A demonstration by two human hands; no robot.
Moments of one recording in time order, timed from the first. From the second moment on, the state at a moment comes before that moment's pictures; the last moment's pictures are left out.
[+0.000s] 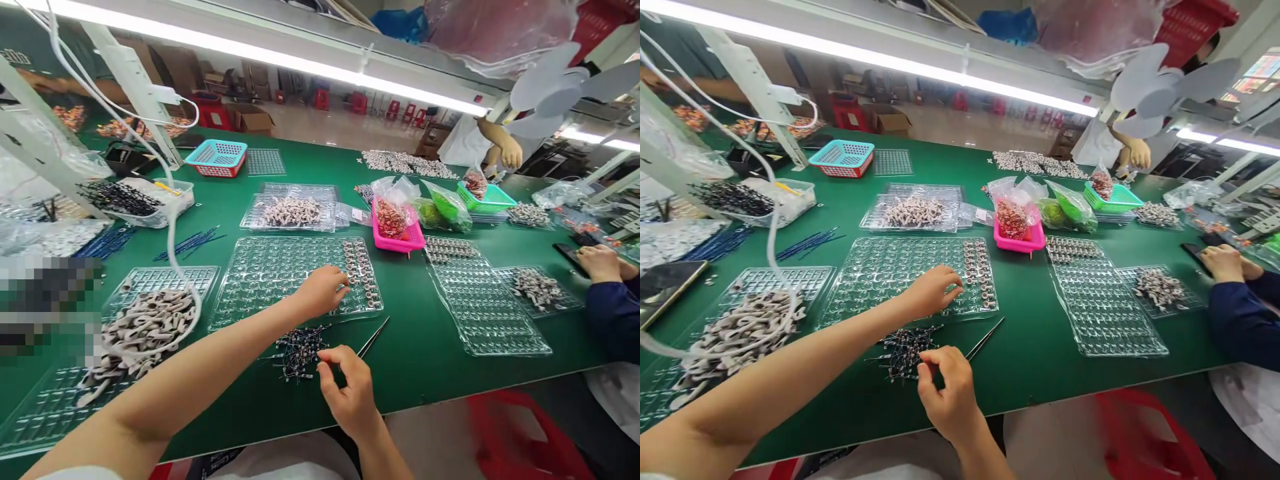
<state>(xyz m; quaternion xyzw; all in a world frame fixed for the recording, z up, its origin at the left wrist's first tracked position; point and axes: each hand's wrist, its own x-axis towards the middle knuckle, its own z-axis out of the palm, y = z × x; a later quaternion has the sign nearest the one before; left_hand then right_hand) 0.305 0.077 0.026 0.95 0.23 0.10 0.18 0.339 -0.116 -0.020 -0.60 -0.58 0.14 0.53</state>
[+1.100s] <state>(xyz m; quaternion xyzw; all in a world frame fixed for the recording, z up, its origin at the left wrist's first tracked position) 0.210 0.033 0.046 0.73 0.34 0.16 0.57 0.347 -0.125 -0.013 -0.63 -0.68 0.16 0.35</state>
